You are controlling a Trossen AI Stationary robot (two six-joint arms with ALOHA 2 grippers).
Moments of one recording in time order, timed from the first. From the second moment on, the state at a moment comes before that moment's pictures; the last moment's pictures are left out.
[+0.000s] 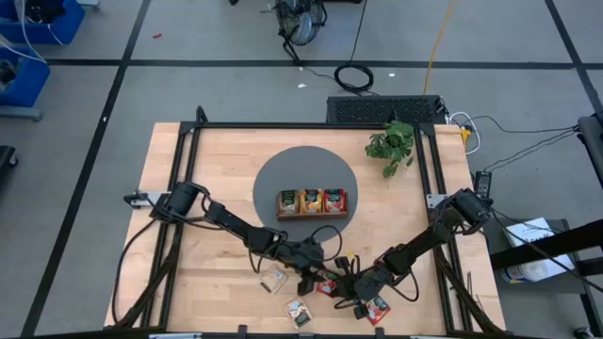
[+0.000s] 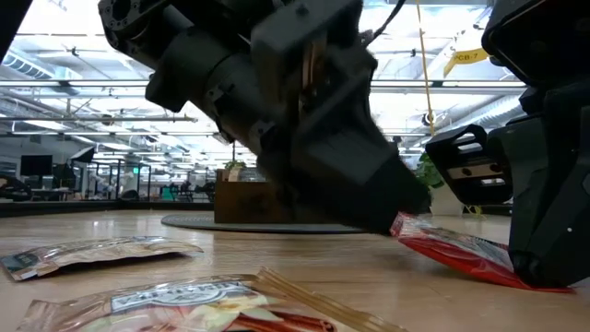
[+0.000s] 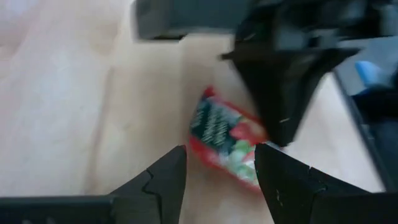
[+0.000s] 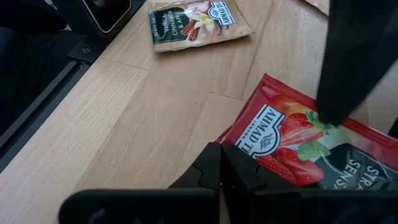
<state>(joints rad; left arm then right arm) -0.34 2.15 1.19 0.38 0.06 -0.48 0.67 1.97 0.67 0.41 0.21 0.26</state>
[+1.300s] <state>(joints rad) -0.32 2.24 1.34 0.26 0.13 -0.41 0.68 1.97 0.67 0.41 0.21 0.25</state>
